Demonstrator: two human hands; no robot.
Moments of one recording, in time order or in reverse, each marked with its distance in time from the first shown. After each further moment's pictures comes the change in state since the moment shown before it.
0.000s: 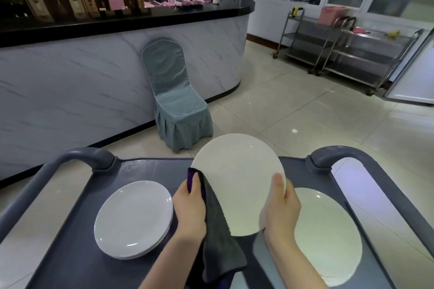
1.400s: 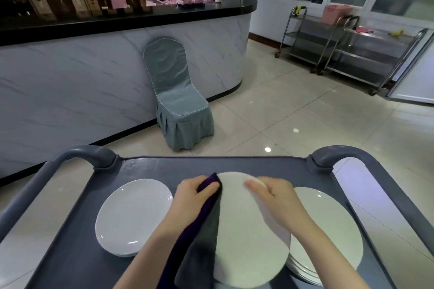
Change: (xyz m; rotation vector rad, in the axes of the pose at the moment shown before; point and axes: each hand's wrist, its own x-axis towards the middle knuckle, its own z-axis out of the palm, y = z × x) left_hand 0.020 0.015 -0.027 0.633 -0.517 0.409; right_hand 0.026 -0.029 -0.018 -0.630 -0.685 -0.296
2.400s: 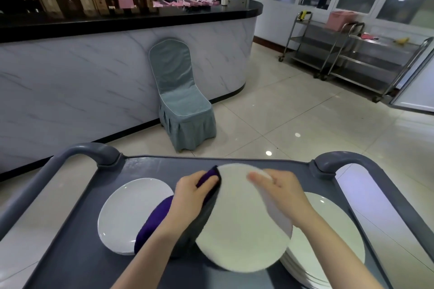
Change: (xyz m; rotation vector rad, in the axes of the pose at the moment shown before) left_hand 0.000 0.008 -0.005 -0.034 0.141 0.007; right_hand 0.017 -0.011 -0.010 0.065 0.047 0.058
